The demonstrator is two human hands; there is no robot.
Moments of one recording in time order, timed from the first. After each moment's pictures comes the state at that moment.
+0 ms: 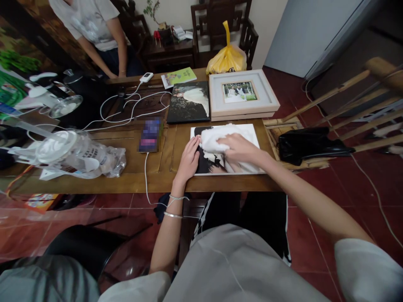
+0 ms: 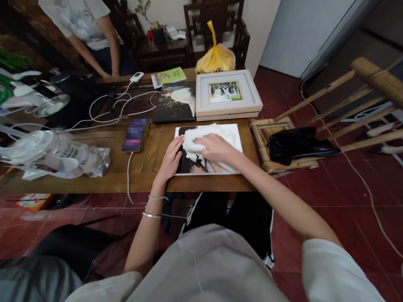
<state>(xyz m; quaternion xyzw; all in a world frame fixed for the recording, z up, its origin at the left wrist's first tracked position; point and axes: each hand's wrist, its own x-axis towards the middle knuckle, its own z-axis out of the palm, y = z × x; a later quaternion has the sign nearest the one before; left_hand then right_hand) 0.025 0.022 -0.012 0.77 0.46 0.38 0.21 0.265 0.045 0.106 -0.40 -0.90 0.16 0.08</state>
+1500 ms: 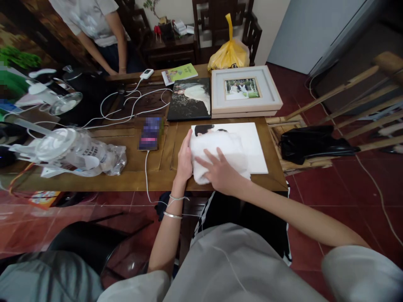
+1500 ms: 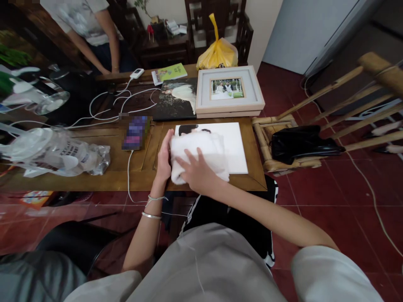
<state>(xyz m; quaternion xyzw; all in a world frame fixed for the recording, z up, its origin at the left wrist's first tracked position) 0.037 0.003 0.013 0.69 0.45 0.52 0.23 0.217 -0.033 0.067 -0.31 -0.95 0.05 0.06</state>
